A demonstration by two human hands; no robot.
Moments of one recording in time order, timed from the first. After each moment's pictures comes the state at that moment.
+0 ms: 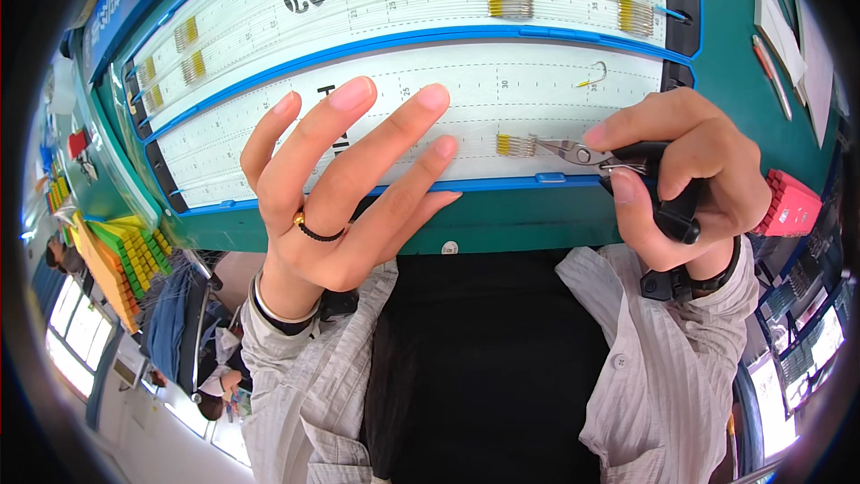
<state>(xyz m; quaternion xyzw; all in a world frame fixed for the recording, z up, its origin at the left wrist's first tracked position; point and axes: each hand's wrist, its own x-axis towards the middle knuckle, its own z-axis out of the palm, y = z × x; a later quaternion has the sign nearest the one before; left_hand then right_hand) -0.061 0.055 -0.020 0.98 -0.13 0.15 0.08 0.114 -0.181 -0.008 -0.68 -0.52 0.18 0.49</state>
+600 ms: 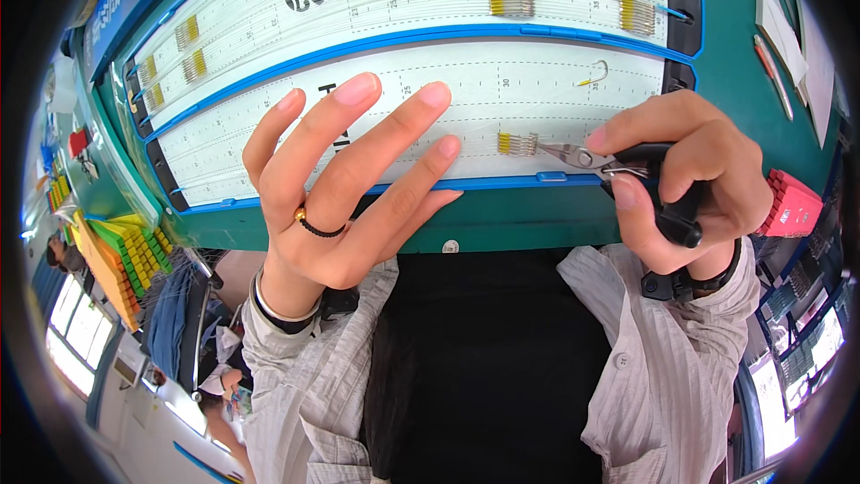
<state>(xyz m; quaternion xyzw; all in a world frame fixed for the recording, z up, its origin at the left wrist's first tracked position) -0.061 0.055 -0.018 0.98 -0.12 0.14 0.08 0.113 -0.180 -0.006 -0.68 -0.52 0.18 0.49</state>
